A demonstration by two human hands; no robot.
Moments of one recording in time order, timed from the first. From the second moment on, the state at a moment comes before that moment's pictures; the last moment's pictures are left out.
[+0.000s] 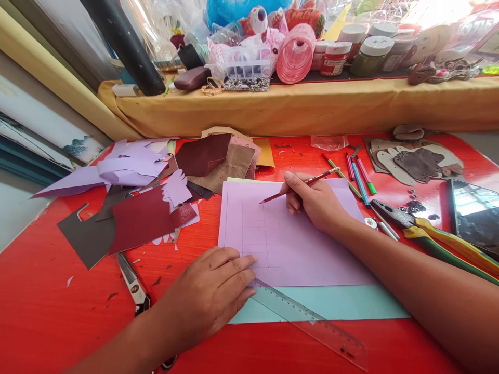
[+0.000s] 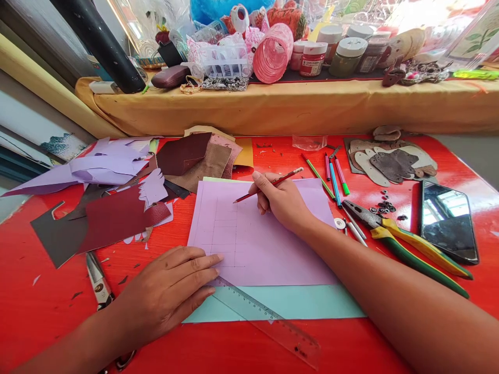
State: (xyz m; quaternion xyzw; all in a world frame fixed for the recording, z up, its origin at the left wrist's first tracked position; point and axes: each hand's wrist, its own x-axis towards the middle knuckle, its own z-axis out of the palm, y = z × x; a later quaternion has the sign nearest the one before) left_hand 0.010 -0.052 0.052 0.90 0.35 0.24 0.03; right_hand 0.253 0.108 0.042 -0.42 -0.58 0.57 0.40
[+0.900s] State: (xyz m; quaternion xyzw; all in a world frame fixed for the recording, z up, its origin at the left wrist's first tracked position) left_hand 0.004 -0.051 0.038 0.89 0.39 0.21 0.06; right_hand 0.253 0.109 0.041 -0.42 -0.59 0.57 0.40
